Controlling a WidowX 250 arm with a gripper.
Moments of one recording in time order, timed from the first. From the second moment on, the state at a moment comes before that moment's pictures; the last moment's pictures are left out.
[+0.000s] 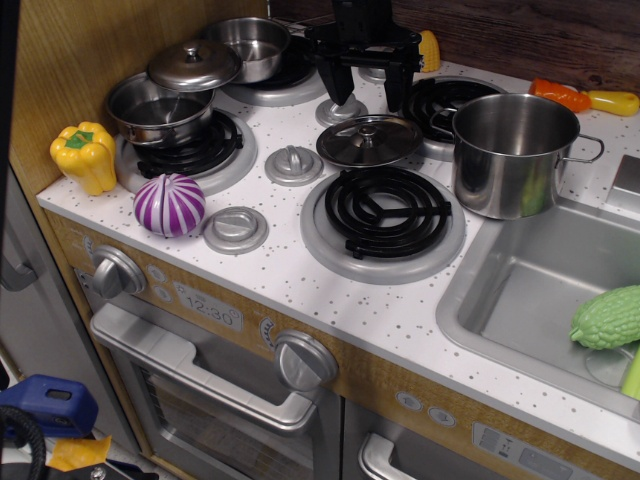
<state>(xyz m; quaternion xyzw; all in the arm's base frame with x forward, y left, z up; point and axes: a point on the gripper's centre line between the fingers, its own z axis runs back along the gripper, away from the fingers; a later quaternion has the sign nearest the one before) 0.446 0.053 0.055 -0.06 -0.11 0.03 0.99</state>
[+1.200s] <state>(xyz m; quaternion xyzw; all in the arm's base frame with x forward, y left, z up) 0.448 0.058 0.018 -0.07 -0.09 0.02 0.99</state>
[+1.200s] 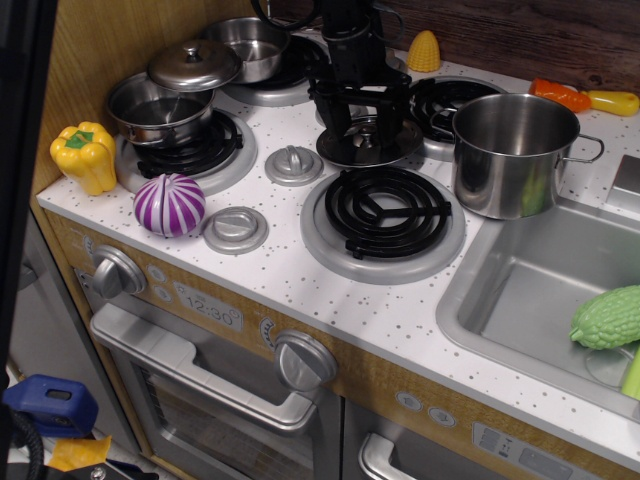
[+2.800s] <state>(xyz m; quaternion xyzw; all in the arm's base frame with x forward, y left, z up) 0.442 0.010 0.115 0.07 -0.09 0.08 0.99</state>
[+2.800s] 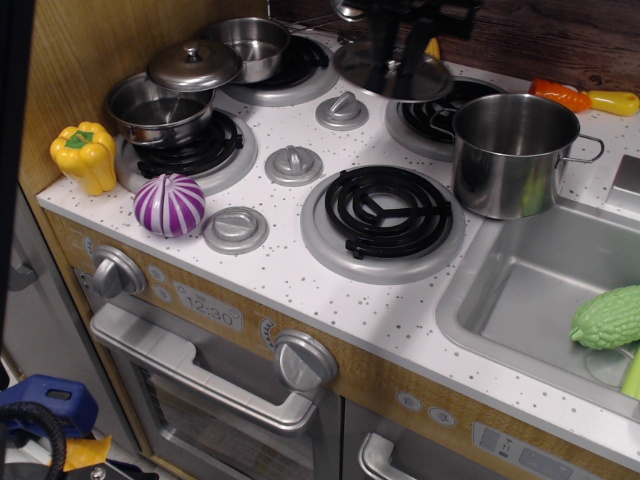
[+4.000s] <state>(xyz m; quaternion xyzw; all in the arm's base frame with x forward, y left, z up) 0.439 -0.067 0.078 0.04 -0.13 0.13 0.98</state>
